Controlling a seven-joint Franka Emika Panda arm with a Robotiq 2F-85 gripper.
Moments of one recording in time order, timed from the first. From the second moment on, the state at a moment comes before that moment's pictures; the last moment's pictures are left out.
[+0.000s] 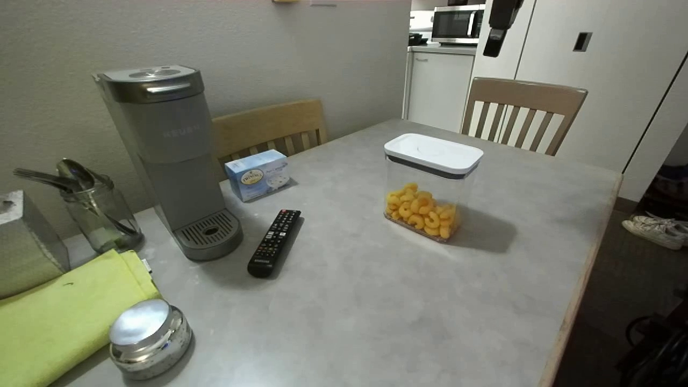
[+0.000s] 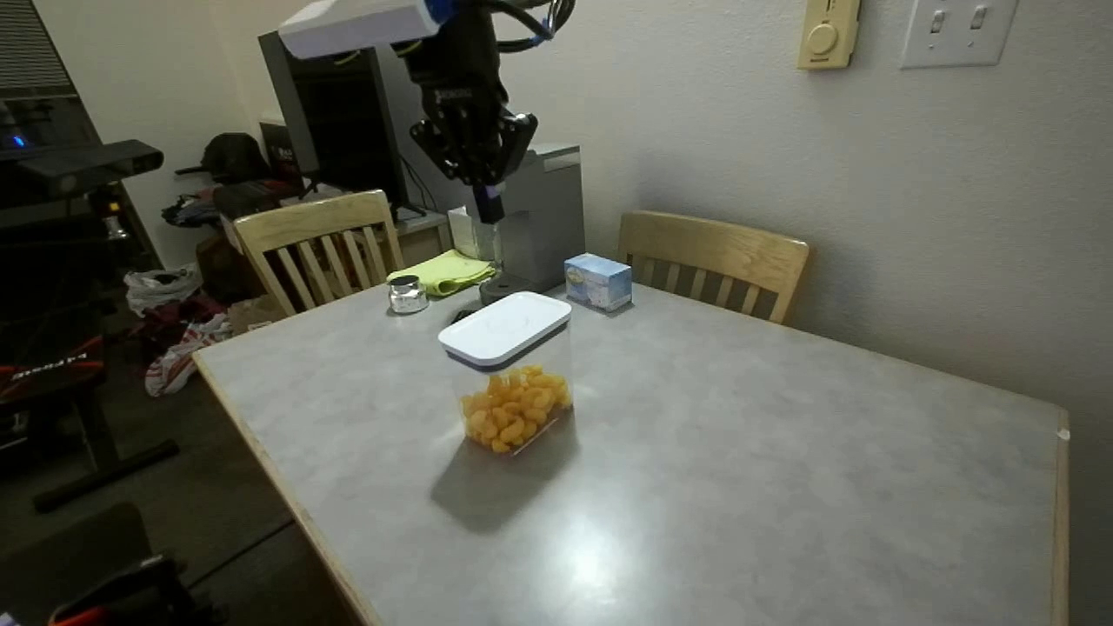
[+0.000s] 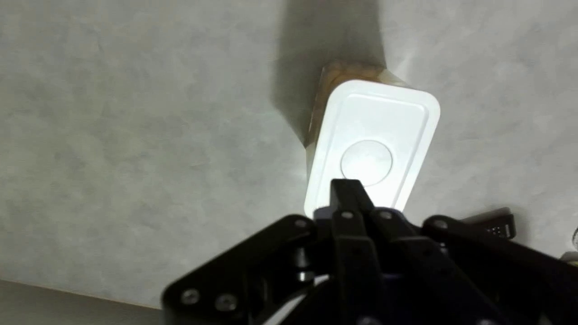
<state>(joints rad) -0.07 -0.10 -0.07 -2.16 0.01 2.20 -0.40</state>
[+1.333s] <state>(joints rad) -0.04 0.09 -0.04 -2.20 -0.04 2.50 -0.35</state>
